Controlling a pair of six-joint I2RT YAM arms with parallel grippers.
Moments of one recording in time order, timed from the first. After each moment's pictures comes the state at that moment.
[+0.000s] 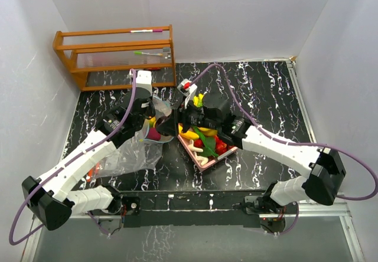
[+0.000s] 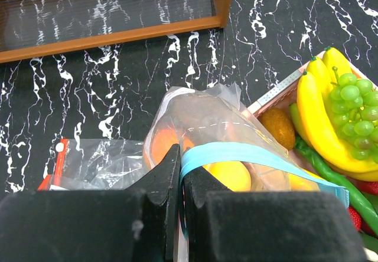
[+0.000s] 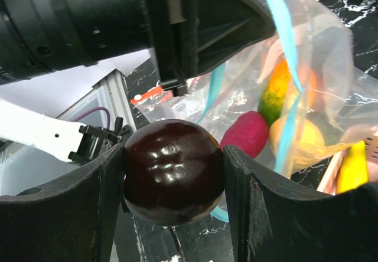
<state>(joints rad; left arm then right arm) -0.67 1.14 1.11 -0.48 -0.56 -0.20 0.88 1.36 1.11 0.09 -0.32 0.40</state>
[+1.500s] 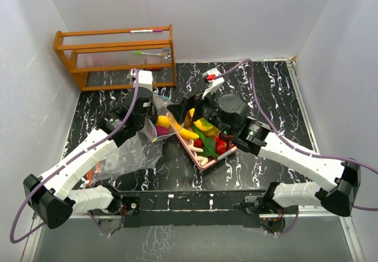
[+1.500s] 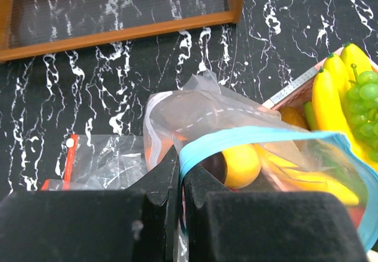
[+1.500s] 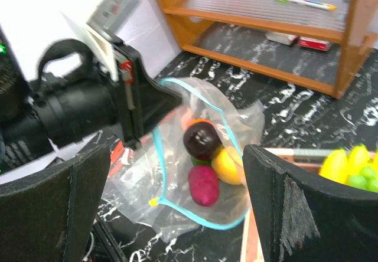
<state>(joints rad) -0.67 1.16 1.11 -0.50 -0.59 -0.20 0.94 1.23 1.14 0.07 0.12 0.36</state>
